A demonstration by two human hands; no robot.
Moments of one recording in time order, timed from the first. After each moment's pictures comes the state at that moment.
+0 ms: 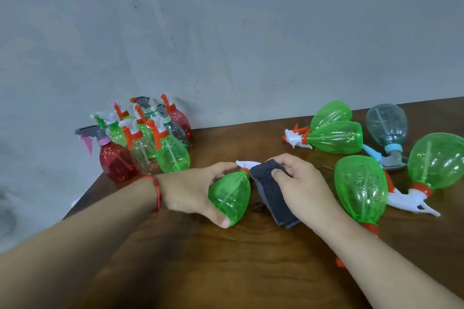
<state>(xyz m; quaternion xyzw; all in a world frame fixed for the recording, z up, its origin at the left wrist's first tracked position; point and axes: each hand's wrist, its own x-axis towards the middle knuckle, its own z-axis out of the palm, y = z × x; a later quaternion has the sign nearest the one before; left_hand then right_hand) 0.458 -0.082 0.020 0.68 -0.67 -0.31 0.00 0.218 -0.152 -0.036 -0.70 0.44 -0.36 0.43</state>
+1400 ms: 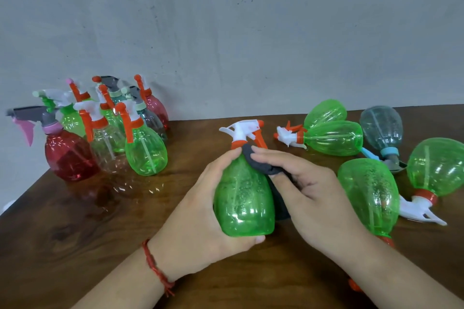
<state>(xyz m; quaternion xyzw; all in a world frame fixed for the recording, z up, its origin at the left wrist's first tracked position) 0.419 -0.062 -0.050 0.54 -0.71 -0.16 0.42 0.221 -0.143 -0.038 -0.76 0.26 -0.47 0.37</state>
